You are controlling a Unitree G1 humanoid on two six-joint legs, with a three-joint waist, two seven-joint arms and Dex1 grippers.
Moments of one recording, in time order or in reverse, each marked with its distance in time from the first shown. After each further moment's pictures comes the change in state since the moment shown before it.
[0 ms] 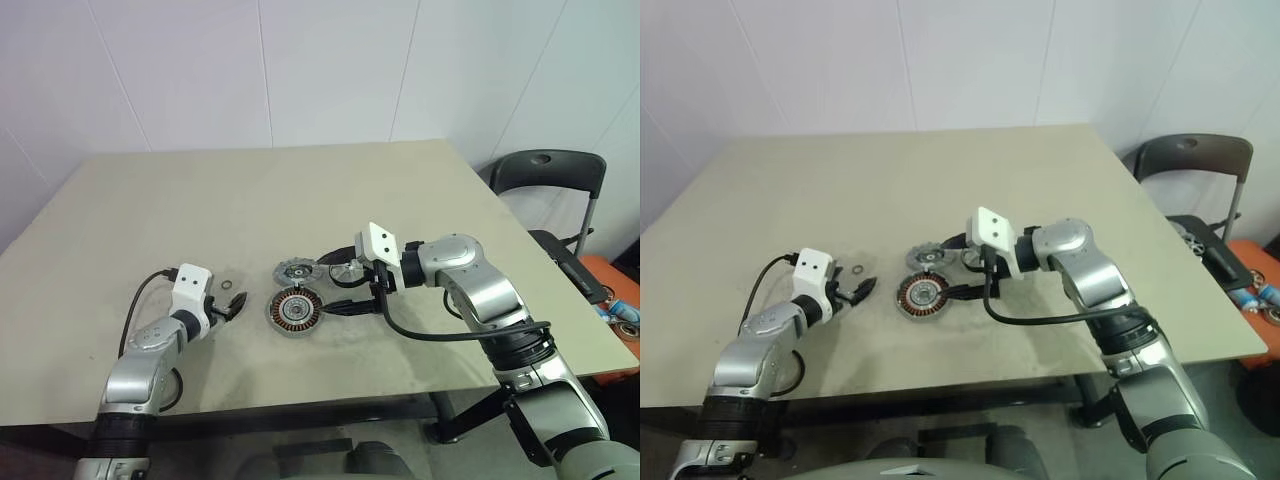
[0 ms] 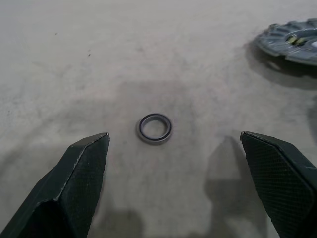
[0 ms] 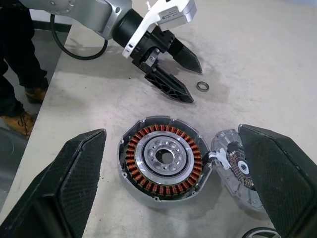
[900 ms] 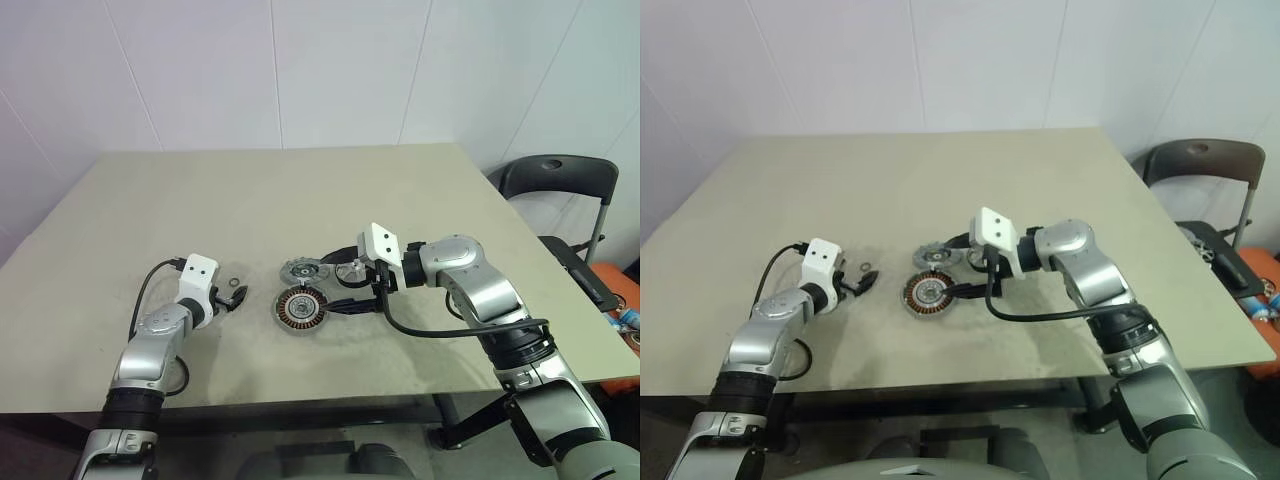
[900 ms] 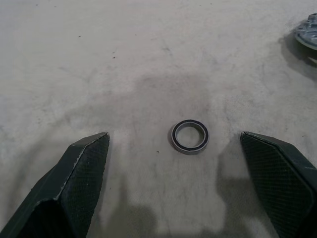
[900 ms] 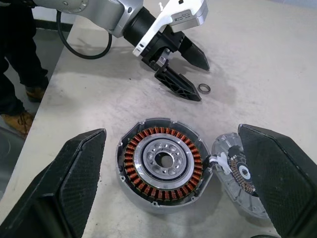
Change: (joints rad) left arm -0.116 0.002 -0.039 0.158 0.075 -0.051 -0.045; right arm 0.000 -0.004 0.000 0.043 -0.002 -0.042 -0.002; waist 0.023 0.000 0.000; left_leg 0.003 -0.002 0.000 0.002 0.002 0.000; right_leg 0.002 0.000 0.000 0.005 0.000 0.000
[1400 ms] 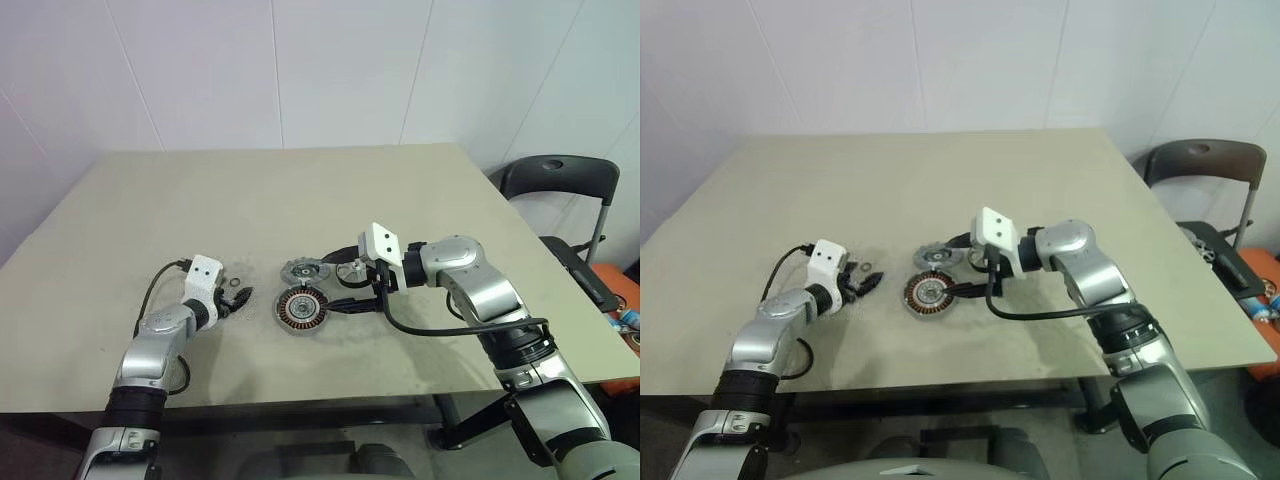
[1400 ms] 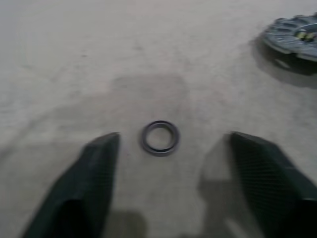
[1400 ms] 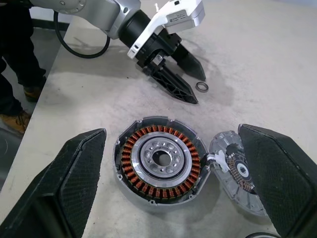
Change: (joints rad) left arm -0.005 -0.013 -0.003 0.007 -0.021 0.009 -0.064; right arm 0.000 -0.001 0.000 0.012 0.000 -0.004 -0.006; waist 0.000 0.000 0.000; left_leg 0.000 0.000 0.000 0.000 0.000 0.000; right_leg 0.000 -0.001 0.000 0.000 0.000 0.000
